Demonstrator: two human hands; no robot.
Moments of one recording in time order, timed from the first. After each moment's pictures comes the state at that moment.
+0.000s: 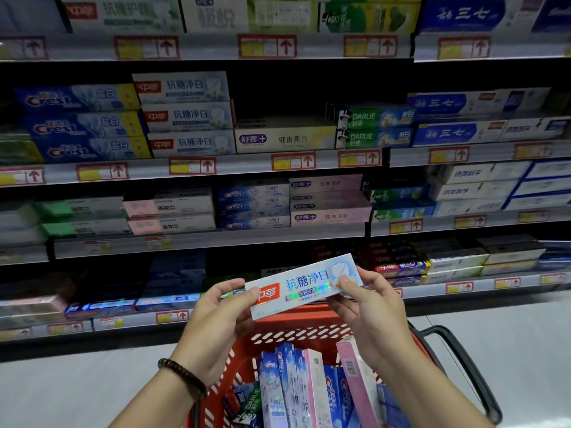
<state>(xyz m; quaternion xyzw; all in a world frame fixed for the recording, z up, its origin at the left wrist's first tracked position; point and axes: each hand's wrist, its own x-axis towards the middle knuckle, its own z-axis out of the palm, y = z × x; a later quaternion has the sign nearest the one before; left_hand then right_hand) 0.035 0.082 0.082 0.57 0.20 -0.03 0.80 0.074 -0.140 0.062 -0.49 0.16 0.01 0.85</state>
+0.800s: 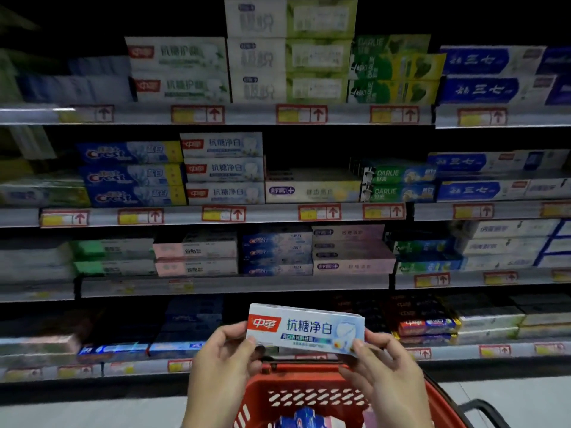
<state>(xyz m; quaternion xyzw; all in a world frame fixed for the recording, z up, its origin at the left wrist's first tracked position) 0.047 0.109 0.076 0.62 0.25 0.09 0.74 0.072 -0.108 0.057 -0.55 0.18 -0.03 0.82</state>
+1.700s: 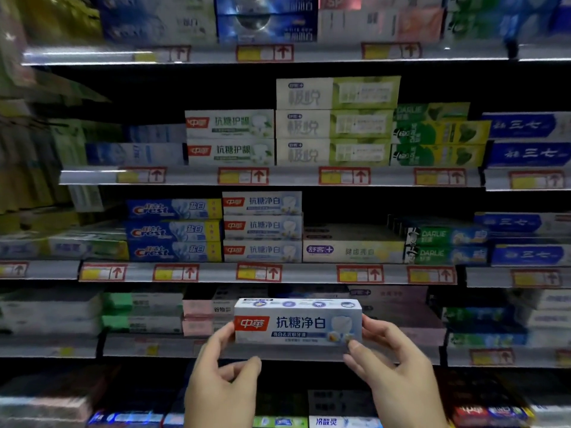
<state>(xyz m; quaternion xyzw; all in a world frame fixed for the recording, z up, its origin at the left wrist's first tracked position) 0.085 0.163 0.148 0.67 0.24 0.25 0.66 0.129 -0.028 0.157 -0.61 0.02 -0.08 0.79</state>
